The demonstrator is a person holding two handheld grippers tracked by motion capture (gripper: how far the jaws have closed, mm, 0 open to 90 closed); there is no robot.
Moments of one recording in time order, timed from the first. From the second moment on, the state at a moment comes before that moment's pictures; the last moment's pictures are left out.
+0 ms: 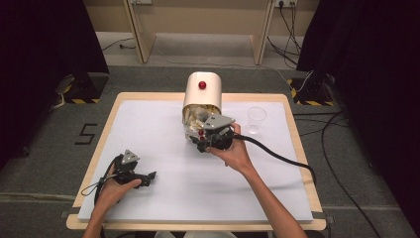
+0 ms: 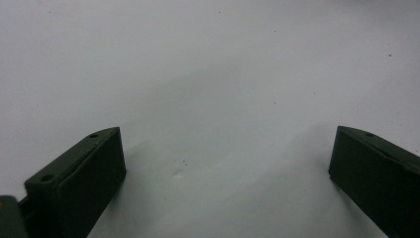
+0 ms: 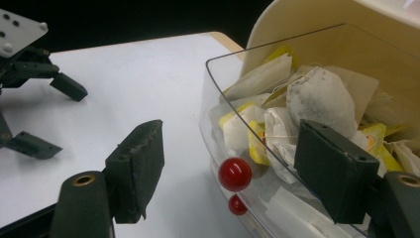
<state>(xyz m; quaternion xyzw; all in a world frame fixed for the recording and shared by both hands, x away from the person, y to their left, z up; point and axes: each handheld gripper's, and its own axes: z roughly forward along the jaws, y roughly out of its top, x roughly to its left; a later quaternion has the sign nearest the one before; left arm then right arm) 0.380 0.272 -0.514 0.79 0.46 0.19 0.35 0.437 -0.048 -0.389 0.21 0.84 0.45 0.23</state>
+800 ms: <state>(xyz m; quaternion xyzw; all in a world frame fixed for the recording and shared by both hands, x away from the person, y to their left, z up) 0.380 0.272 -0.514 0.79 0.46 0.19 0.35 0.417 -0.048 -0.392 0.20 0.84 0.44 0.23</state>
